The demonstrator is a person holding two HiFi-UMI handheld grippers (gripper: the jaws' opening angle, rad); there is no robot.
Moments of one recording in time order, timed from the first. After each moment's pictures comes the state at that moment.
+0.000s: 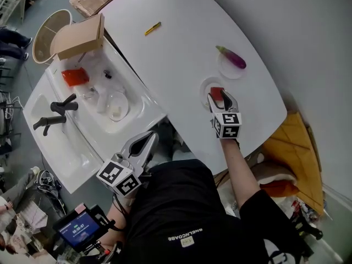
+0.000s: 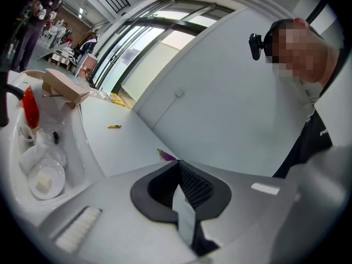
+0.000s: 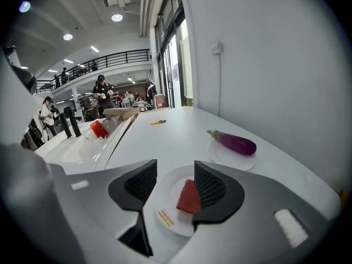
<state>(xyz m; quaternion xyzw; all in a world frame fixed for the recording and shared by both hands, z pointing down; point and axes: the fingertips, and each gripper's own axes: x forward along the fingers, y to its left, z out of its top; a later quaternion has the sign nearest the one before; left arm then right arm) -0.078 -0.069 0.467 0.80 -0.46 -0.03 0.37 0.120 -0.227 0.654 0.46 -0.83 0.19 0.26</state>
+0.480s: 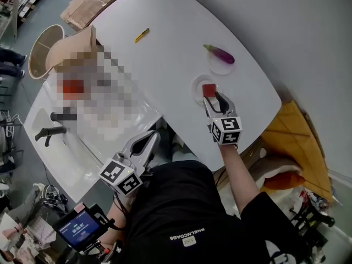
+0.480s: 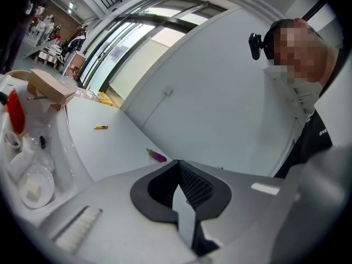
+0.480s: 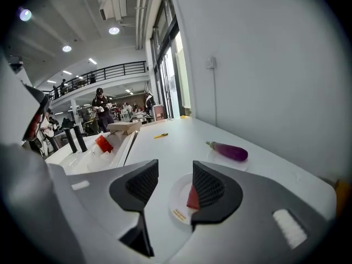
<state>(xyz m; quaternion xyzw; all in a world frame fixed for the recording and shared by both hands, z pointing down) -0.056 -0.070 0.458 0.84 -0.42 -0.02 0.35 0.125 -0.200 0.608 0.48 -0.84 0.19 0.20</state>
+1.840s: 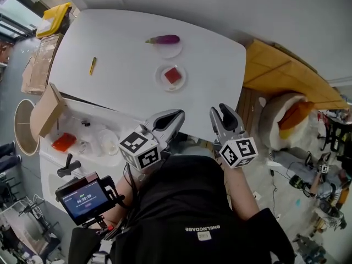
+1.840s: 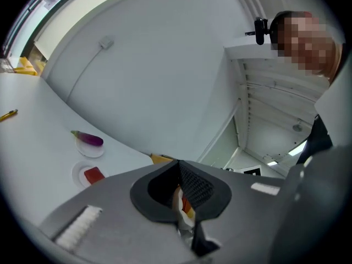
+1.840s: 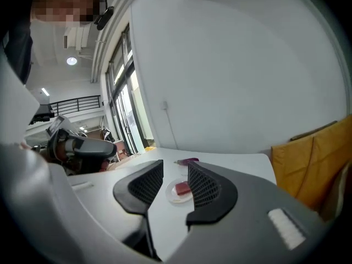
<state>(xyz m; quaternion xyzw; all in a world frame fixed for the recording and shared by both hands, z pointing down) 0.107 -0.056 0.423 0.94 -0.08 0.05 0.32 0.218 -0.016 0.466 0.68 -0.70 0.21 0.00</state>
